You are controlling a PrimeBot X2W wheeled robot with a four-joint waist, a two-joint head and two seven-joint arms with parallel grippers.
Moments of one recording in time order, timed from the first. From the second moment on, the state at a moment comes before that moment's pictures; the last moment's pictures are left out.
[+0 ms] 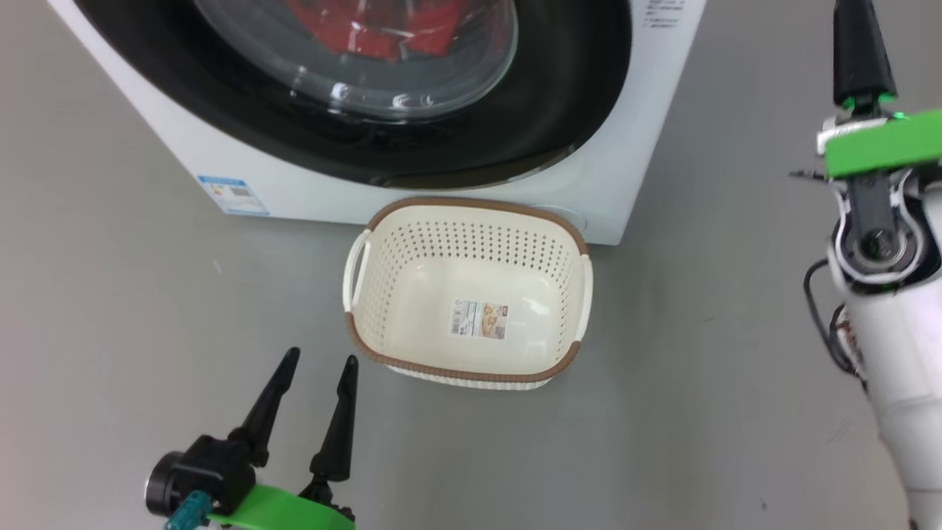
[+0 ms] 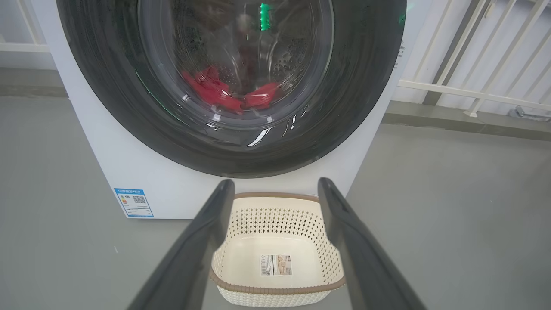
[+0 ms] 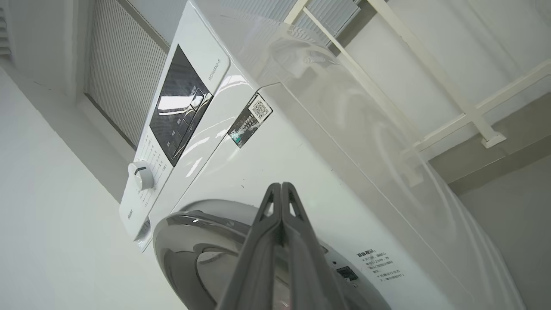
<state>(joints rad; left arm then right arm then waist) -0.13 0.04 -0.12 0.20 -0.23 -0.12 -0.25 -0.73 -0.19 0.09 0.36 1.11 0.13 -0.20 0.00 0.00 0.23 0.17</state>
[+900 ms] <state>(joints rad) -0.17 0.04 -0.23 0.24 -0.28 -0.12 -0.25 -1.08 -0.30 0.21 0.69 1.55 0.13 0.39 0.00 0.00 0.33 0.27</state>
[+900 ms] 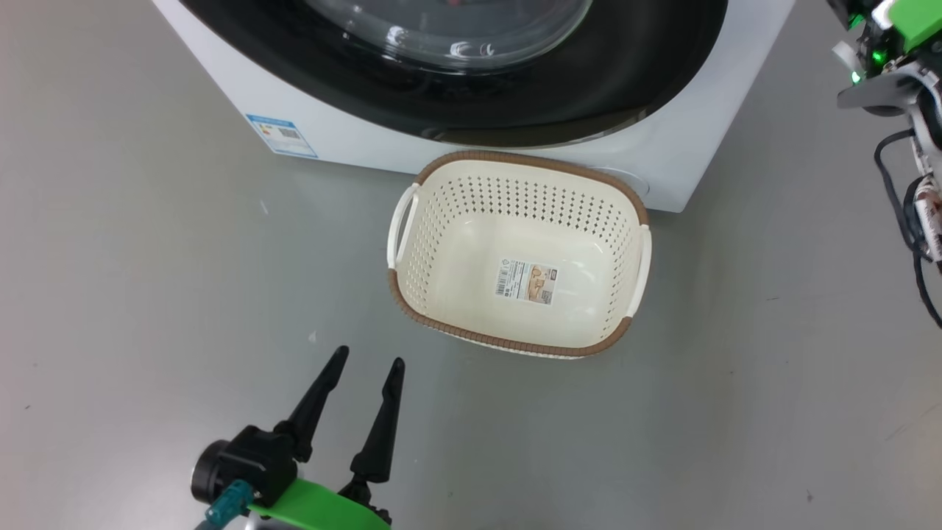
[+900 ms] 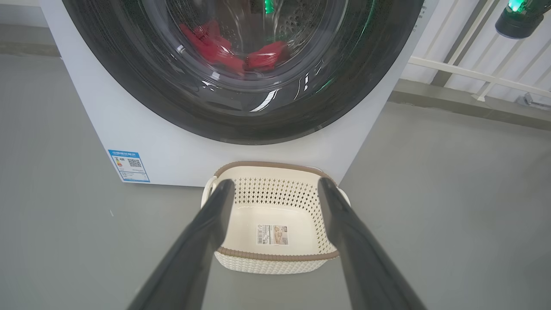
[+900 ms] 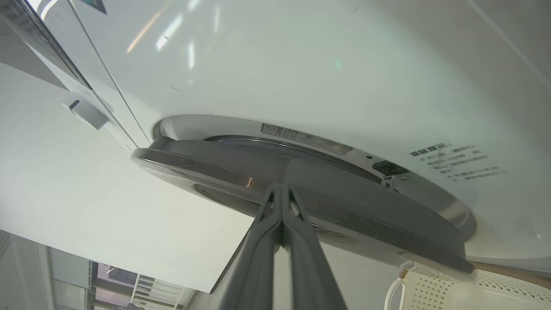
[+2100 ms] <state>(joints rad) -0.23 0.04 -0.29 0.24 -0.34 -0.12 -0.25 -1.27 -0.34 0.25 0.86 1.55 0.13 0.56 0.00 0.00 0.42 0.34</state>
